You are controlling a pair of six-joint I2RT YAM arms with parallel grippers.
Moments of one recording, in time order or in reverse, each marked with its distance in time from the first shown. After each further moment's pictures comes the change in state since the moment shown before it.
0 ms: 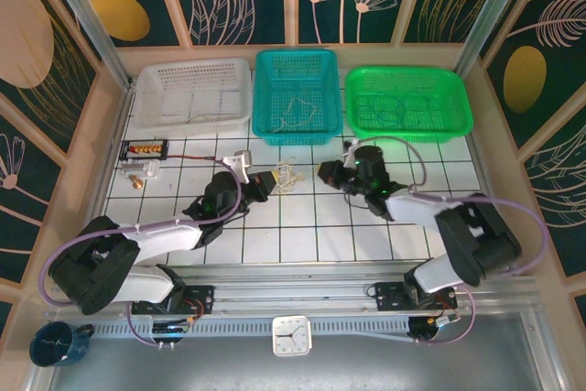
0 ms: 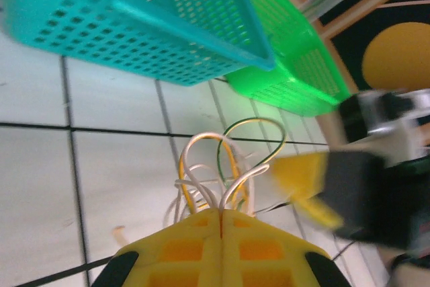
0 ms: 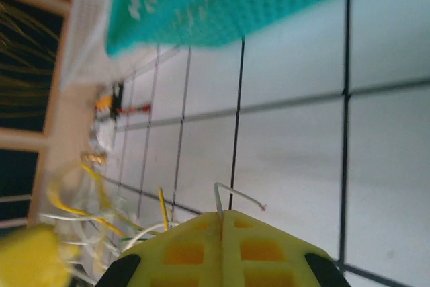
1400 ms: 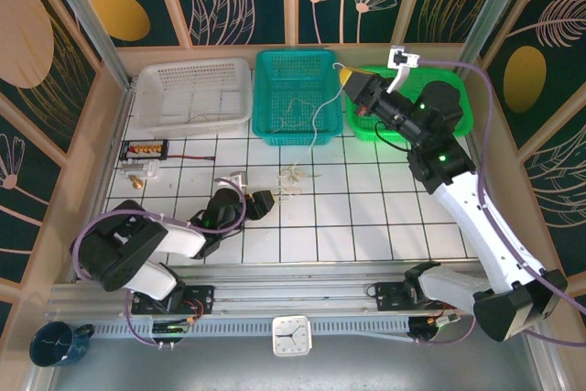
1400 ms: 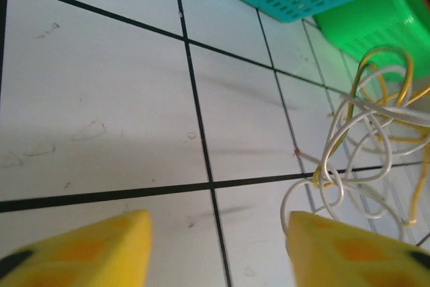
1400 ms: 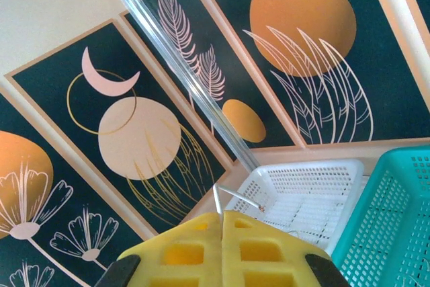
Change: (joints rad) left arm 0.003 0.153 -0.143 0.143 -0.037 0.019; right arm -0.067 -0.278 0.640 -0.308 -0.052 -0.224
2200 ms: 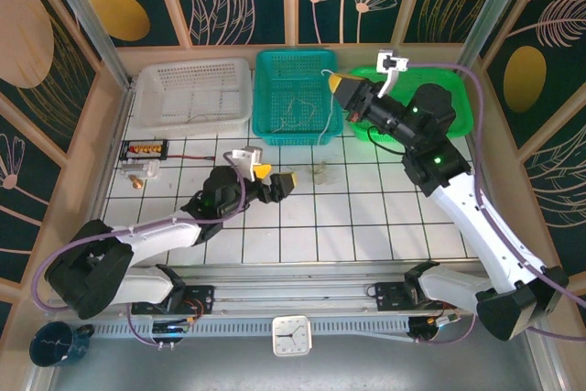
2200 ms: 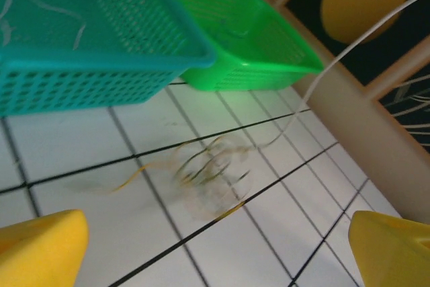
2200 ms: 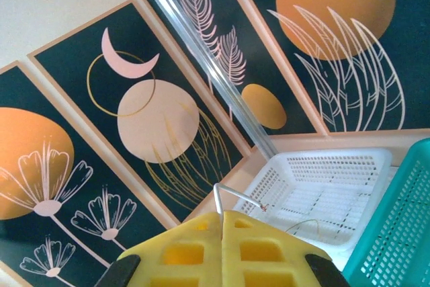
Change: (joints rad) left arm 0.001 -0.178 0.230 -0.177 0.191 0.258; right arm 0.073 0.000 -0.003 -0.003 -0.006 -0.008
